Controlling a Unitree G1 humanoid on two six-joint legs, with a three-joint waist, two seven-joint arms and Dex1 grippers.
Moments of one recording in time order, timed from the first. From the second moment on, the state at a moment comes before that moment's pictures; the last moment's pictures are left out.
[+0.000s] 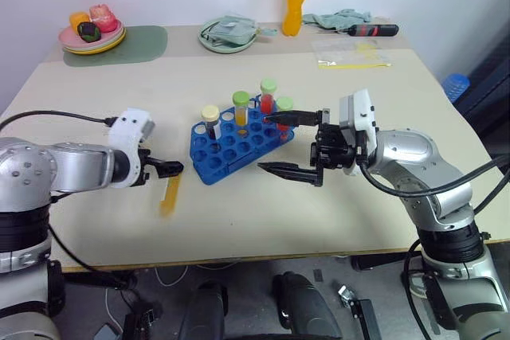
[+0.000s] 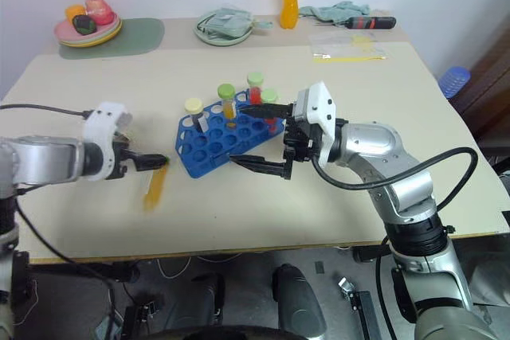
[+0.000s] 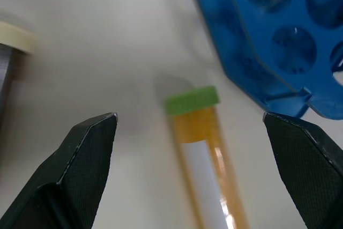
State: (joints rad) left arm -0.58 0.82 0.17 -0.19 -1.38 1.61 0.39; right arm -0.54 -0.56 0.09 -0.36 0.55 0.48 0.98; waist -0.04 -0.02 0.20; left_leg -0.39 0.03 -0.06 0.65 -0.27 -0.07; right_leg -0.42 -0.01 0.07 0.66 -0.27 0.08
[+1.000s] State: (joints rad) left arm -0.54 0.85 -0.19 -0.20 -1.95 1.06 1.31; right arm -0.47 -0.53 0.16 -0.43 0.54 0.49 0.93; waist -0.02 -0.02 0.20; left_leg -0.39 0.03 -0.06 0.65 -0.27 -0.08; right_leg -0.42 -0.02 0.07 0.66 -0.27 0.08
